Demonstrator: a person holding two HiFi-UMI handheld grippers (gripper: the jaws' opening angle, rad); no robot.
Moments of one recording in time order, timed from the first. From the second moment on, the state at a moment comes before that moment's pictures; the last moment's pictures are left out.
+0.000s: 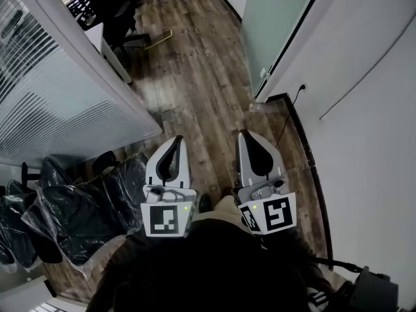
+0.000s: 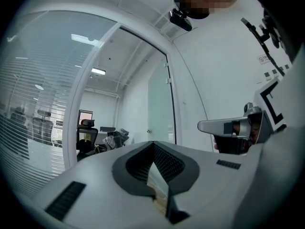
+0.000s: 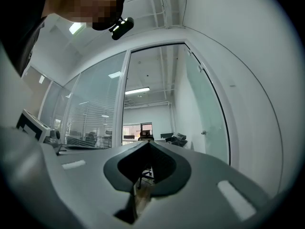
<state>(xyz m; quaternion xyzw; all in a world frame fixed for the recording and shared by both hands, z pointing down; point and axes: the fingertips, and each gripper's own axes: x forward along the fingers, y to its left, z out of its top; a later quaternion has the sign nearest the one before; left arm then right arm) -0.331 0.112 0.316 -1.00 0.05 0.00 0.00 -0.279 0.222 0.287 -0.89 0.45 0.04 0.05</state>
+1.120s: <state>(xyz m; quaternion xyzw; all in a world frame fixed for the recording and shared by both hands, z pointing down) 0.151 -0.075 0.313 -1.00 0.06 0.00 0.01 0.212 0.044 0.290 -0.90 0.44 0.03 0.05</state>
